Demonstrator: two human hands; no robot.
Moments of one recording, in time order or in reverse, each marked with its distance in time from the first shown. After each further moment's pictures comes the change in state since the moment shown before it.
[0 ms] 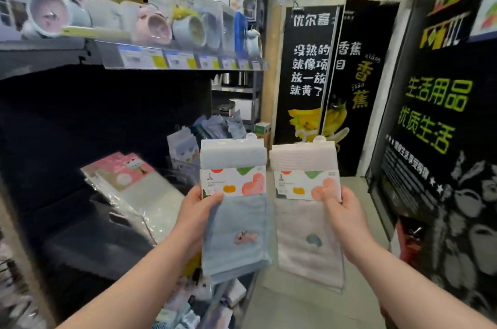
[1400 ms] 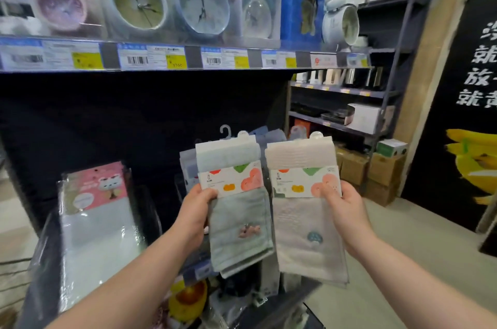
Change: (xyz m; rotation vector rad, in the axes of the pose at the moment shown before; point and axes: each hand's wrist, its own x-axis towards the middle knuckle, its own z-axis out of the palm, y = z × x) left_hand 0.279 -0.026 0.127 -0.005 0.666 0.034; right_hand 0.420 0.079 0.147 0.239 -0.696 0.010
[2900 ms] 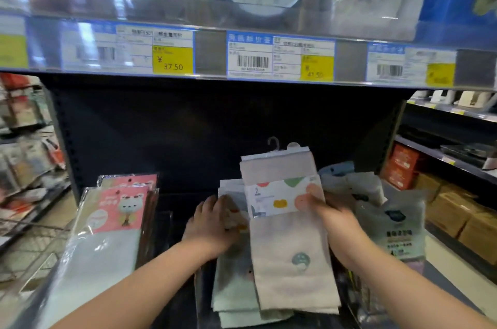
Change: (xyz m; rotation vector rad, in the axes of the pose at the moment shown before) left_hand 0.172 -0.013 -0.037 1.317 0.275 -0.011; right_hand 0.200 0.031 0.169 0.165 -0.606 0.125
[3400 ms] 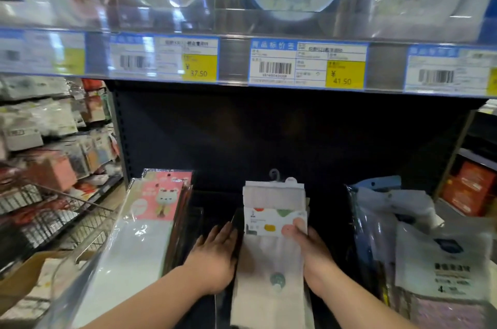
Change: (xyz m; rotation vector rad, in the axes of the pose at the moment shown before) left_hand -0.031 -0.043 0.020 0.421 -0.175 0.005; right_hand 0.032 0.083 0.056 0.147 -0.131 0.312
